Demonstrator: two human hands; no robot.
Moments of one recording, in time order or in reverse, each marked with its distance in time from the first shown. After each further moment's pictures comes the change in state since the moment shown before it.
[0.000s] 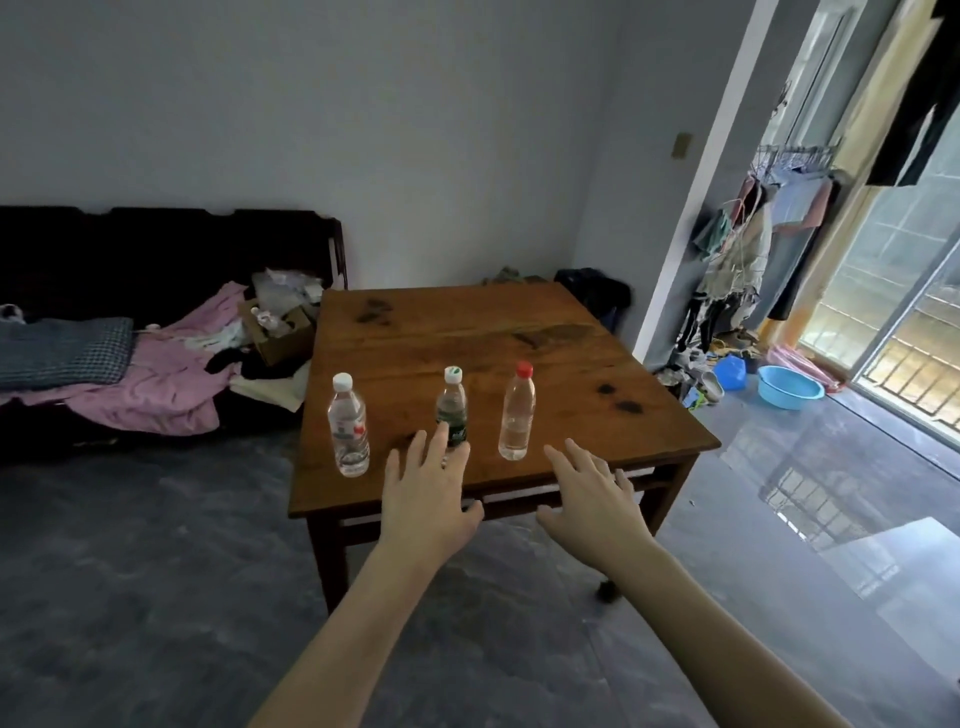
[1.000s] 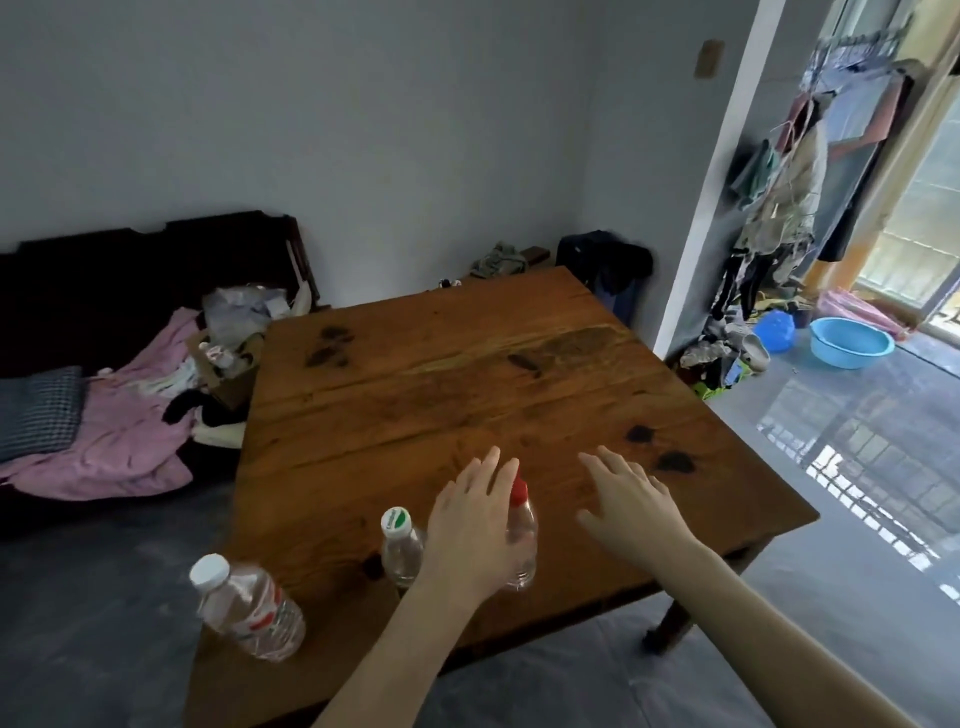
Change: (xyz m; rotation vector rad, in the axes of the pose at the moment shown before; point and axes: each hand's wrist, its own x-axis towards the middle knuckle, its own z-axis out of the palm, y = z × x) left_hand 0.304 0.047 0.069 -0.114 -0.100 0.117; right_hand 0.312 0.123 0.005 0.077 -0.107 0.109
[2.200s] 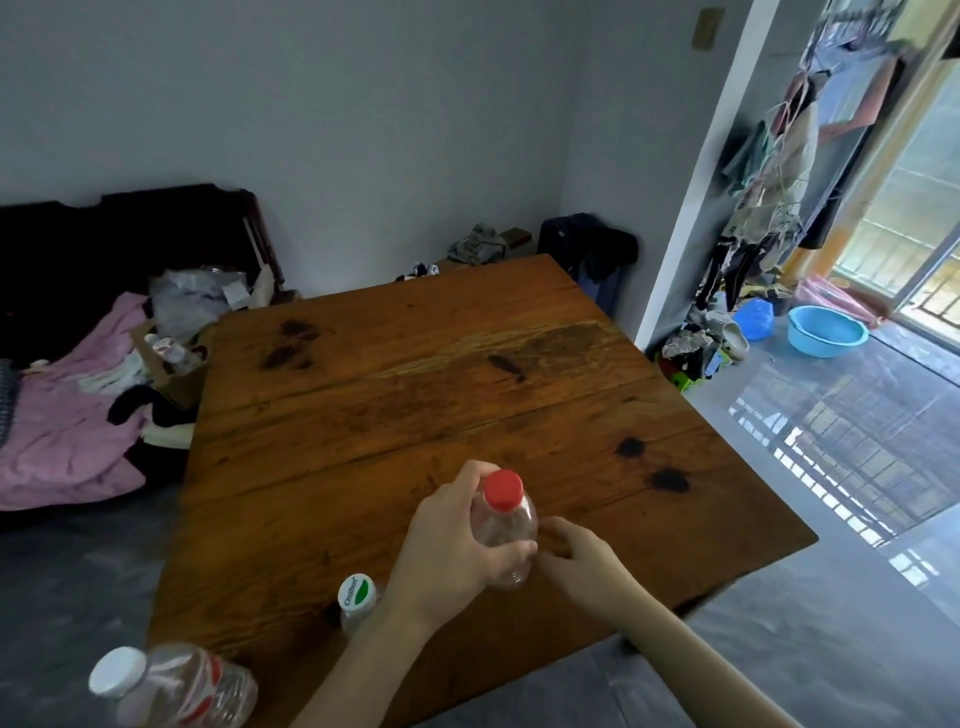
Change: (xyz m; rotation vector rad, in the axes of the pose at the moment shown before) left_hand 0.052 -0.019 -0.008 -0.580 0.024 0.021; right_hand 0.051 0.007 0.053 0.637 -0.232 0.081
